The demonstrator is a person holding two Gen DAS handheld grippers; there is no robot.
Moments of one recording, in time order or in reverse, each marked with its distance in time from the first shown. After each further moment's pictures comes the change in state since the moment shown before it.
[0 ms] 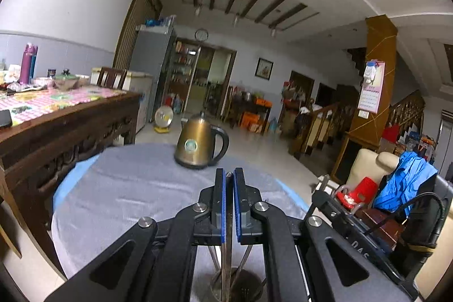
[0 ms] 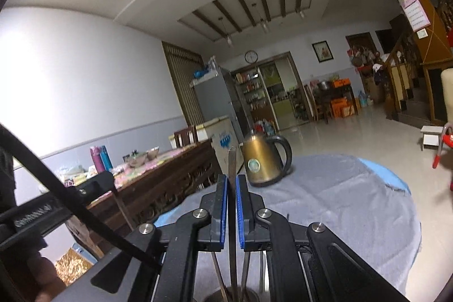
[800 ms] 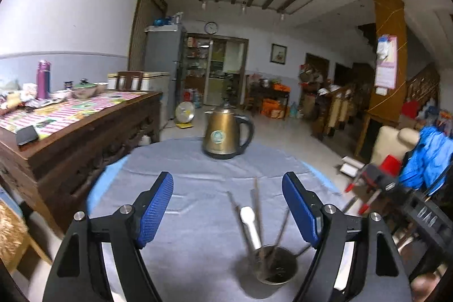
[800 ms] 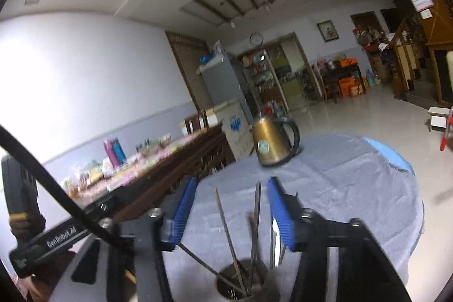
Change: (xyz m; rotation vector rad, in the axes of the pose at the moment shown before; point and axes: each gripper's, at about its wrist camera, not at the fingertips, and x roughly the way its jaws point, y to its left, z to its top) left arm -0.029 0.009 -0.003 0.109 0.057 0.148; right arm -0.044 -0.013 0.000 0.062 0.059 0.054
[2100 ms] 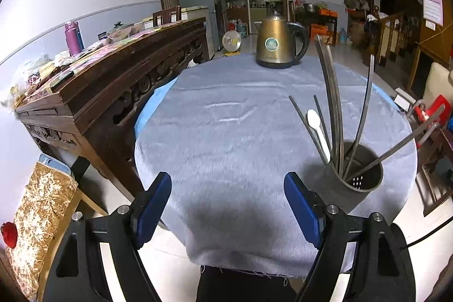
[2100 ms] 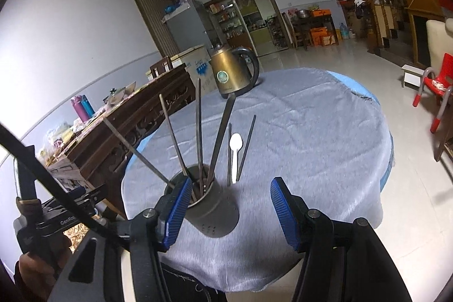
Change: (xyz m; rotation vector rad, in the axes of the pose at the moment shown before) left arm 0.030 0.017 -0.085 0.076 0.388 0.273; right arm -0.015 -0.044 -0.077 0.046 0.328 -0.156
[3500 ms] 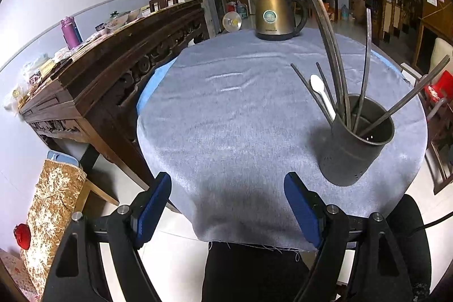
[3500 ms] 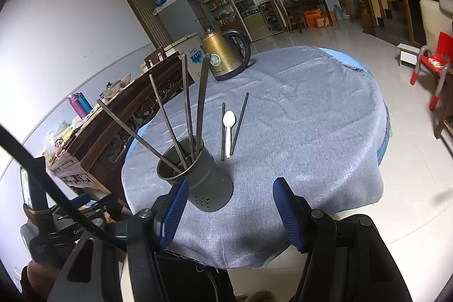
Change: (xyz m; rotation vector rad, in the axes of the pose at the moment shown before) left arm 0.010 -0.010 -0.029 0.058 0.097 0.045; right arm -0.004 -0.015 -0.026 0.065 0.068 0.000
